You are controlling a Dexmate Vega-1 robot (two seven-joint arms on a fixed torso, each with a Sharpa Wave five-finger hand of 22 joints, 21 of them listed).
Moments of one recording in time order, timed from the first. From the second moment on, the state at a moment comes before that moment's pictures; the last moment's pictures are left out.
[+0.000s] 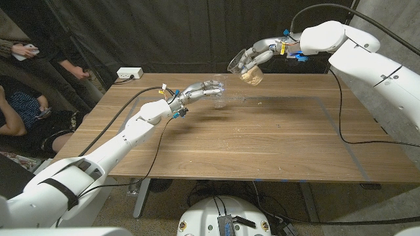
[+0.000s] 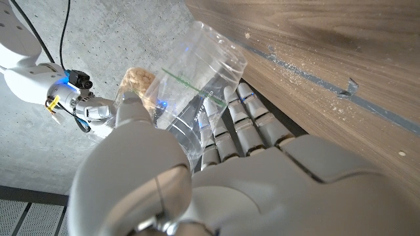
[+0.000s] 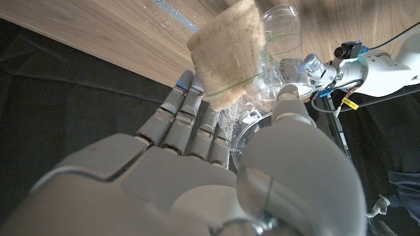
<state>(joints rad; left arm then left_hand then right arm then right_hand) 0.55 0.53 0.61 -1.14 -0.36 -0.47 -0.45 0.78 0.07 0.02 -0.09 0.23 0.24 -0.06 0.54 0.39 0.42 -0.15 0.47 0.61 0.54 -0.05 0.21 0.39 0.44 -0.05 0.35 0.20 -0.24 -0.91 -0.66 -1.86 -0.11 -0.17 0.72 0.82 0.08 0.22 -0.13 0.19 0.42 -0.14 0.54 0.36 0.46 -0.13 0.74 0.73 0.69 -0.06 0.40 0.67 0.48 -0.04 0.46 0.25</state>
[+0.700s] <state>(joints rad) 0.53 0.52 0.62 -1.10 -0.35 -0.49 -0.47 0.78 0.07 0.01 -0.09 0.23 0.24 -0.06 0.54 0.38 0.42 -0.15 0.47 0.61 0.54 -0.05 0.21 0.39 0.44 -0.05 0.35 0.20 -0.16 -0.86 -0.71 -1.80 -0.18 -0.14 0.83 0.82 0.08 0.22 -0.13 0.19 0.42 -0.15 0.54 0.36 0.46 -0.13 0.74 0.73 0.70 -0.06 0.40 0.68 0.47 -0.05 0.47 0.24</state>
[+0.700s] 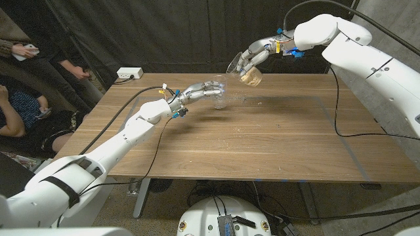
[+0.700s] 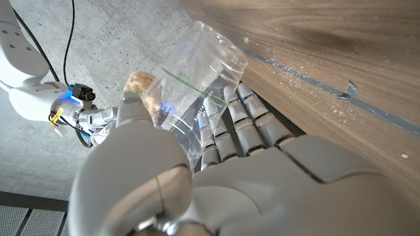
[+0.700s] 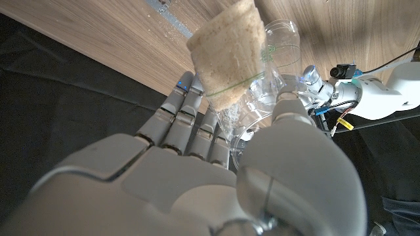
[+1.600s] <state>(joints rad) 0.48 0.48 0.65 -1.03 -0.33 -0.53 -0.50 0.78 0.07 0.01 -0.09 0.23 0.25 -0.07 0.54 0.38 0.43 -0.15 0.47 0.61 0.54 -0.05 0.21 0.40 0.44 -0.05 0.35 0.20 -0.09 -0.82 -0.76 -1.76 -0.25 -0.12 0.93 0.82 0.08 0.22 -0.13 0.19 0.42 -0.15 0.54 0.37 0.47 -0.13 0.73 0.74 0.70 -0.07 0.41 0.69 0.47 -0.05 0.47 0.24</state>
